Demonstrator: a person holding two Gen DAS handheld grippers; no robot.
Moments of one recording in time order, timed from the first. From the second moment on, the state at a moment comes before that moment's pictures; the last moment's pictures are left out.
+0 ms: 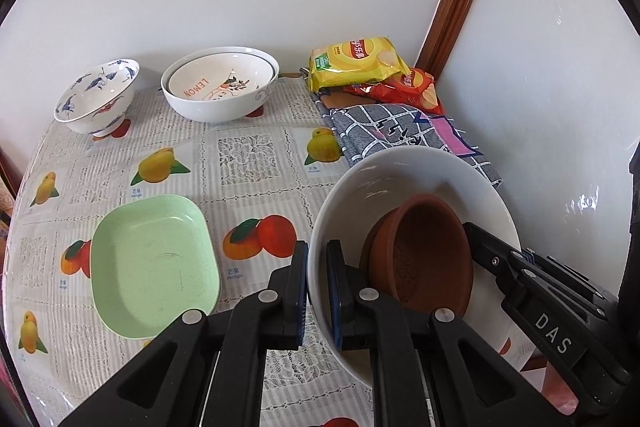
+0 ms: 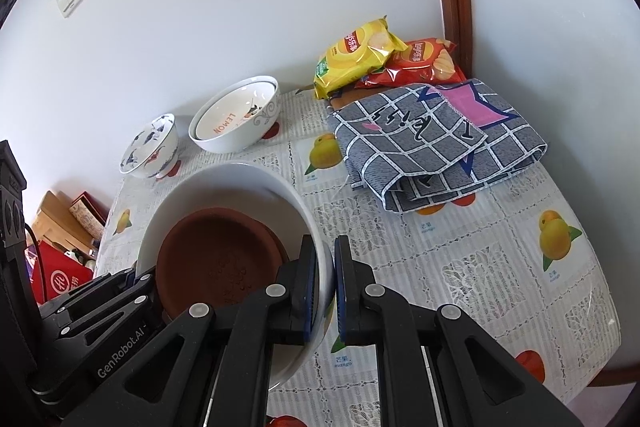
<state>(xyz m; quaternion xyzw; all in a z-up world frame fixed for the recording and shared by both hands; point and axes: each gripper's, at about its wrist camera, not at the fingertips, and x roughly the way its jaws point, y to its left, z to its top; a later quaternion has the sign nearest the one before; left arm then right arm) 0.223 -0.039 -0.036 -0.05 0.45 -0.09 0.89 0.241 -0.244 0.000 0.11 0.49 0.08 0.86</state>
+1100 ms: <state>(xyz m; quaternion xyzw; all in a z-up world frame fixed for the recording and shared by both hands) 0.218 0.010 -0.034 -0.07 0.44 -0.06 0.89 0.244 -0.193 0.005 0.10 0.48 0.11 0.87</state>
